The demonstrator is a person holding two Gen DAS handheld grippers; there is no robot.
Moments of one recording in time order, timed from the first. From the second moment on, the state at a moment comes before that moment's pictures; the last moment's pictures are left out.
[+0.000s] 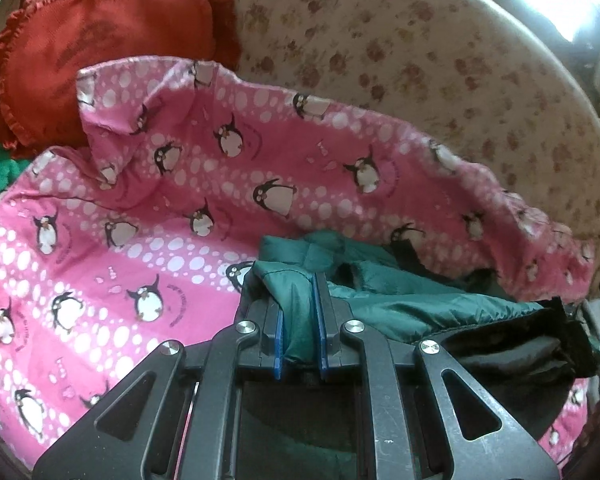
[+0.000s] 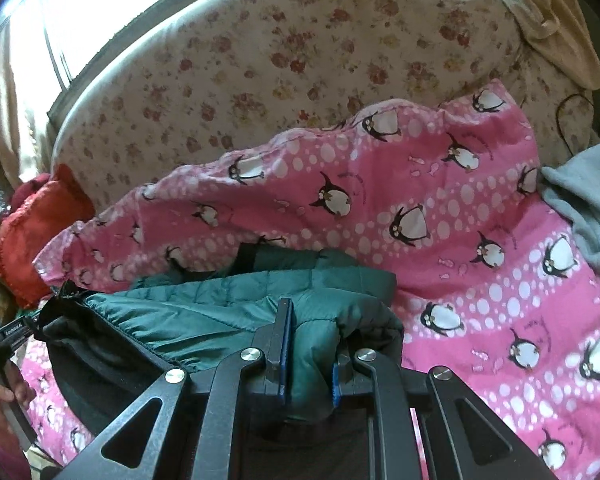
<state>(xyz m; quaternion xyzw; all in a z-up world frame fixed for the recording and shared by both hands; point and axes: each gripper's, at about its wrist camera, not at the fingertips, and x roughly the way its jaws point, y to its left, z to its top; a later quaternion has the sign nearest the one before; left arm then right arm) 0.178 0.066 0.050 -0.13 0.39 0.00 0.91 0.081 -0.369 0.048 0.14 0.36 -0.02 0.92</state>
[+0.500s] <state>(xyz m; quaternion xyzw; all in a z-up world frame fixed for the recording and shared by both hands) 0.236 0.076 0.000 -0.18 0.44 -0.01 0.88 0.156 -0.382 -0.027 0.24 0.40 -0.04 0.88</state>
